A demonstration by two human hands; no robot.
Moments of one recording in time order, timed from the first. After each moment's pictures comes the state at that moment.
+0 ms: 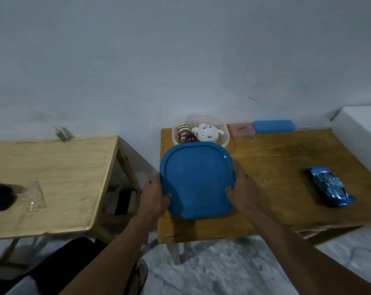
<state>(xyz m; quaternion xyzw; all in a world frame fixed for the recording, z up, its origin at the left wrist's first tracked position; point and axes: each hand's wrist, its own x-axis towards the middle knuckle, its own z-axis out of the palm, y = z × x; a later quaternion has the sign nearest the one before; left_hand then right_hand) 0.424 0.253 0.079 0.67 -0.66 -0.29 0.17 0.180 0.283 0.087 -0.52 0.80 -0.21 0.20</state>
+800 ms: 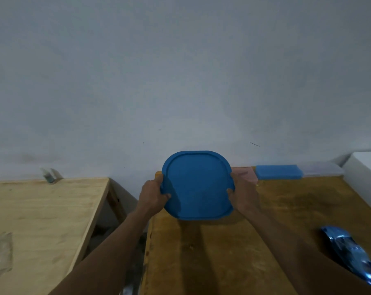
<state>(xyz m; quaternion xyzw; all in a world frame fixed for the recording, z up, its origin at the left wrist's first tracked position) 0.374 0.101 0.137 0.64 -0.70 -0.27 0.17 0.117 0.130 0.121 -0.60 0.74 -0.26 0.17</state>
